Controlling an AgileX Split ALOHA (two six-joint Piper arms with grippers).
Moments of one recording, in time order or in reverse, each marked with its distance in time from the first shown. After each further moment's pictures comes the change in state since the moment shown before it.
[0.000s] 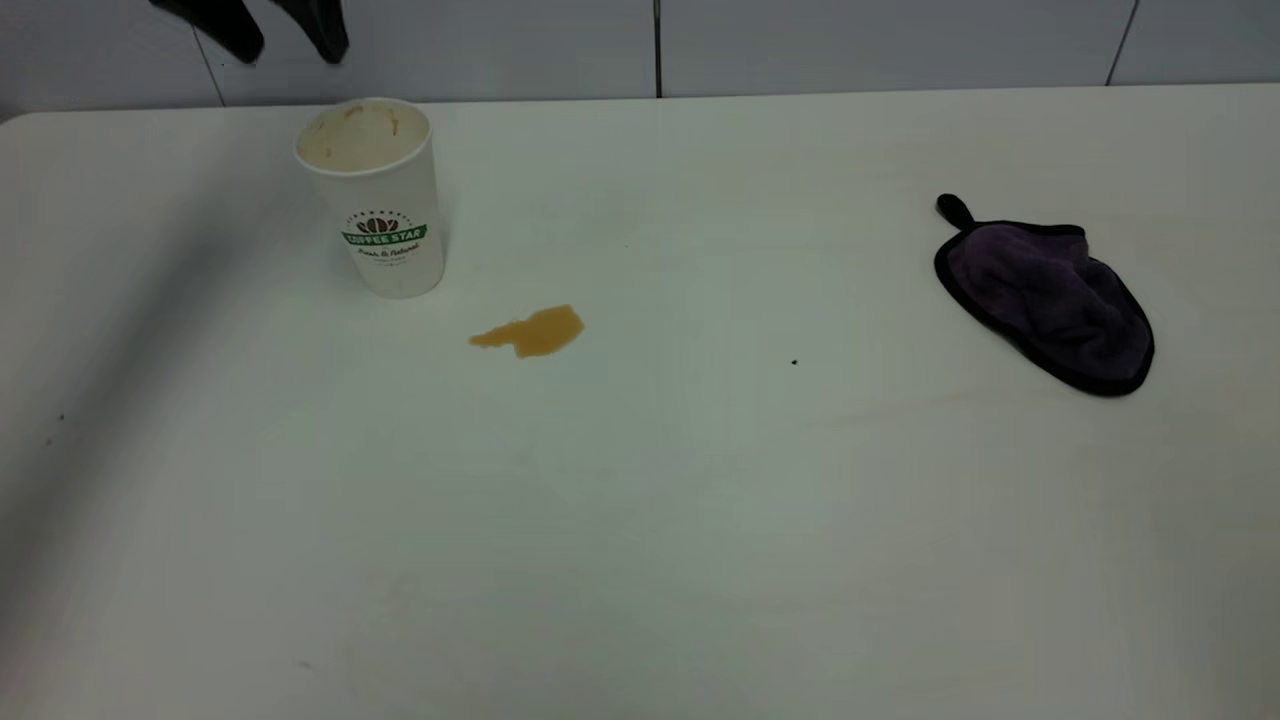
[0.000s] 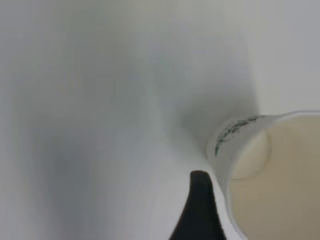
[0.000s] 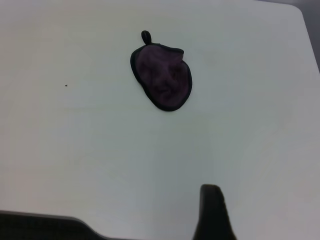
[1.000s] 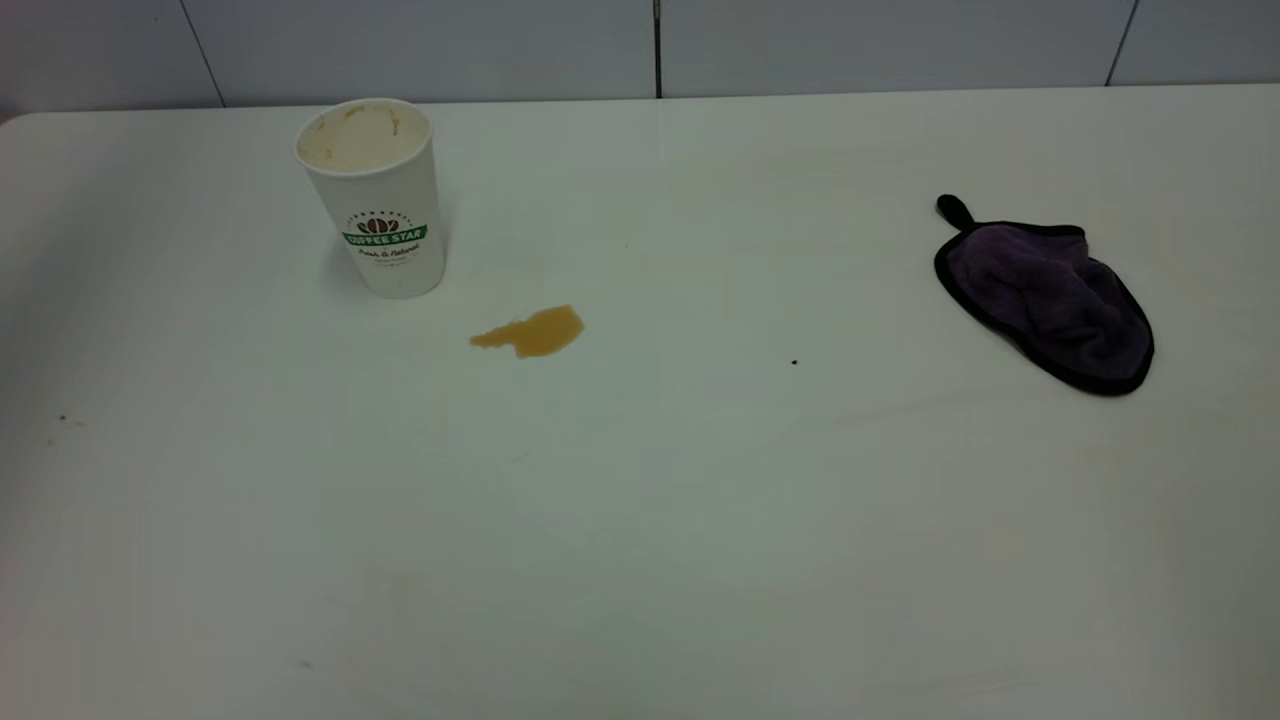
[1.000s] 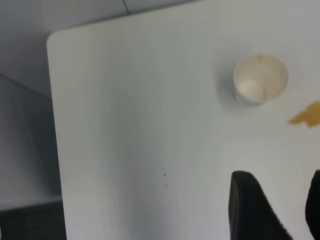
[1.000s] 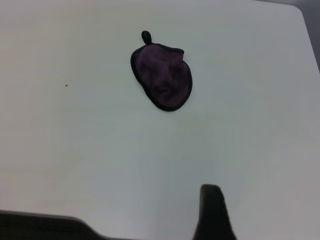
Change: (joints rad) left arm 0.000 -0.997 0.448 0.206 0.278 -0.054; right arm 0.000 0.000 0.000 0.000 0.000 0.000
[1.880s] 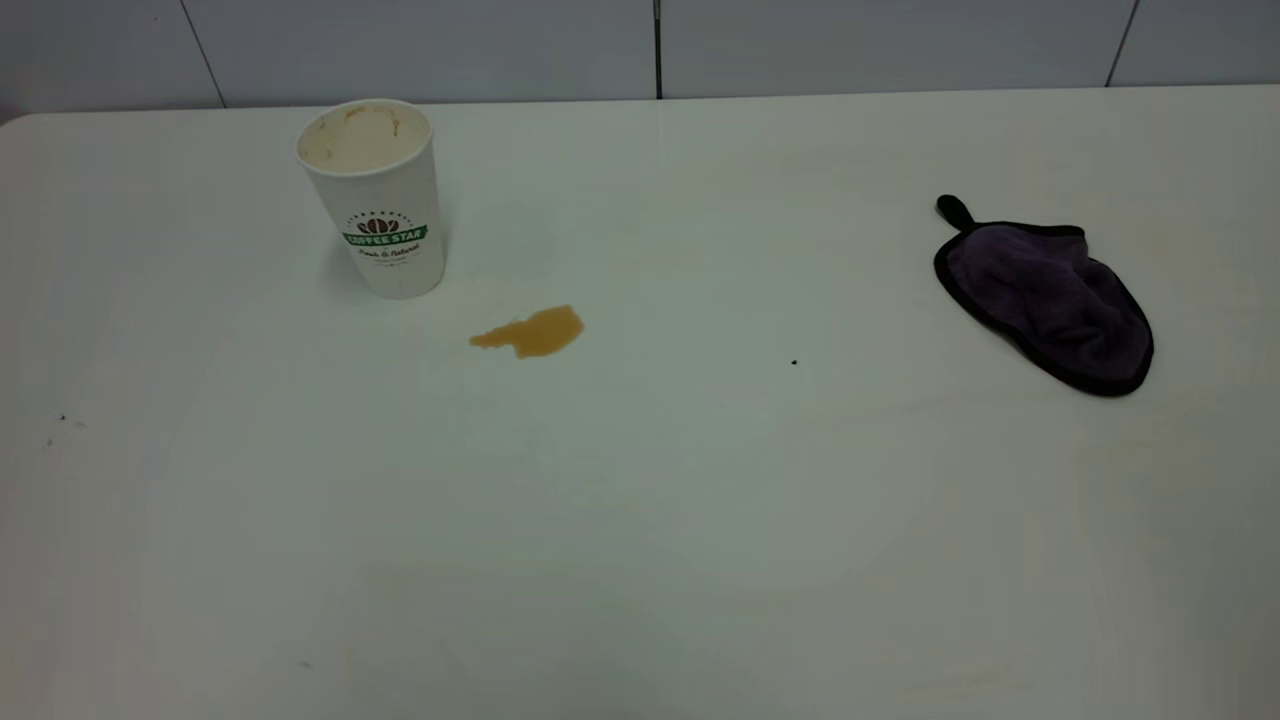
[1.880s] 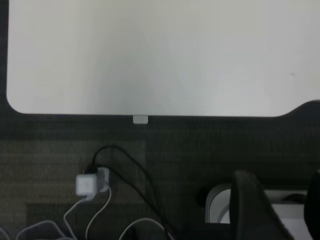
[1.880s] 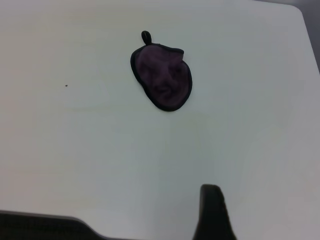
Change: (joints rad) left arm 0.000 -0.919 1.071 0.024 -0.008 -0.230; right arm 0.000 0.000 0.000 0.000 0.000 0.000
